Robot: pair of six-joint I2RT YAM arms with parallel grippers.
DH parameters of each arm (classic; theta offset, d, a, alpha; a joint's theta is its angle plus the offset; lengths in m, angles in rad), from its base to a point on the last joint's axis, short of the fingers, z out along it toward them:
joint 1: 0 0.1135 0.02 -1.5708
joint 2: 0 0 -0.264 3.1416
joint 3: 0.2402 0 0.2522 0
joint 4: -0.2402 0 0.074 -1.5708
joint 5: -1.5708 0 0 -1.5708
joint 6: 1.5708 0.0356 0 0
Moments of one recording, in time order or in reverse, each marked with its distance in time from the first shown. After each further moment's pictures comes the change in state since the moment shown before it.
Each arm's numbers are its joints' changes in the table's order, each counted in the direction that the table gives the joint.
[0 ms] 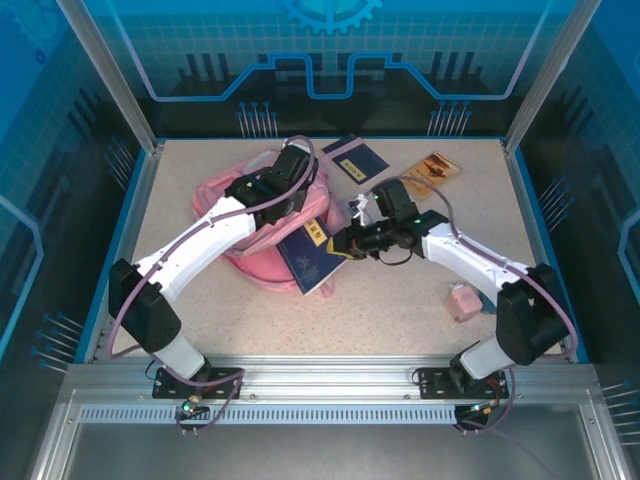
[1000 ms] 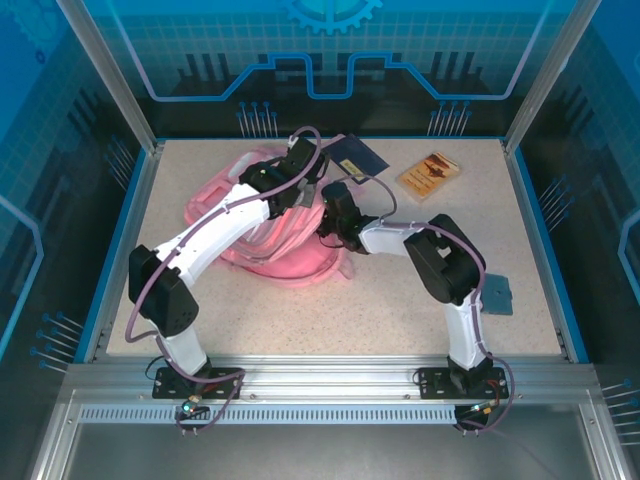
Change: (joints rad) left arm 0.000 0.127 0.151 -0.134 -0.066 -0.137; right arm 0.129 0.568 0.210 0.748 -0.500 0.356
